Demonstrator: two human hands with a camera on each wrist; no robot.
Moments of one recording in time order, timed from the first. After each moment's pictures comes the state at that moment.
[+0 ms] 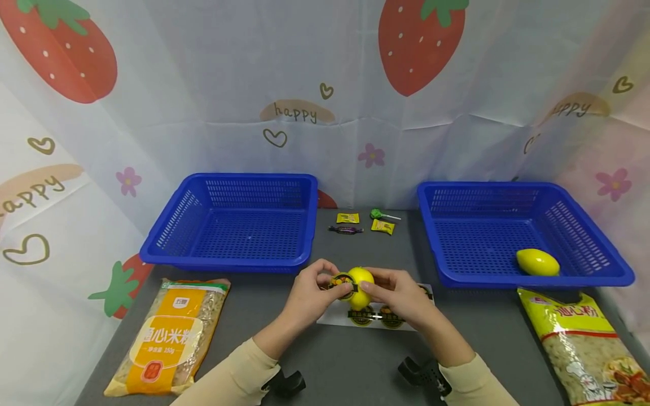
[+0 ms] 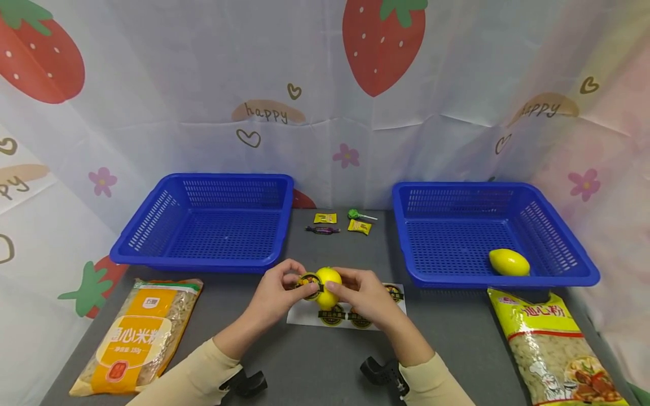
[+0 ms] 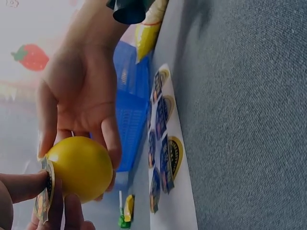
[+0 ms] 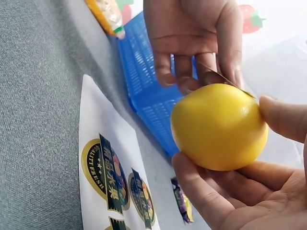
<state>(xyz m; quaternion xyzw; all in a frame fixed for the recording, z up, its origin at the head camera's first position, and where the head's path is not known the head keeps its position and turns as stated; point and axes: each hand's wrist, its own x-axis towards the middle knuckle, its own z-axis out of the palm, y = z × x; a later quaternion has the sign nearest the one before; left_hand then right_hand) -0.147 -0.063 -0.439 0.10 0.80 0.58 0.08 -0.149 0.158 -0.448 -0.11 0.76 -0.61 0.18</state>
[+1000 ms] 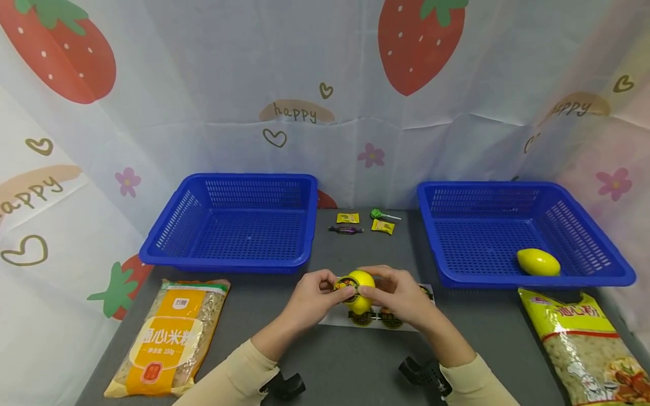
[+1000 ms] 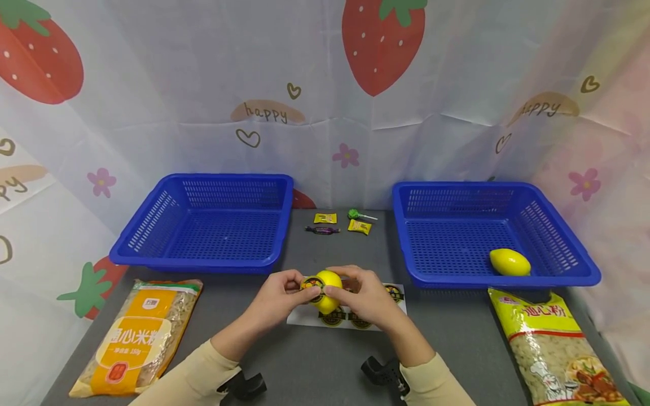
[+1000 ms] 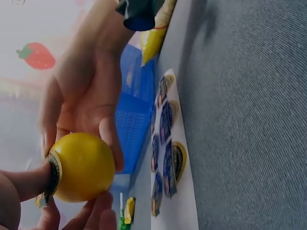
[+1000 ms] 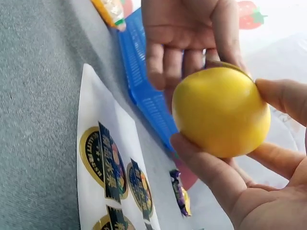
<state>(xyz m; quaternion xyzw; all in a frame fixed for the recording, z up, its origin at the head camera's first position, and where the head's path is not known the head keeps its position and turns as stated) -0.148 -0.062 -0.444 0.09 0.80 0.58 0.12 -0.148 0.160 -0.450 -0.14 0.78 -0.60 0.15</state>
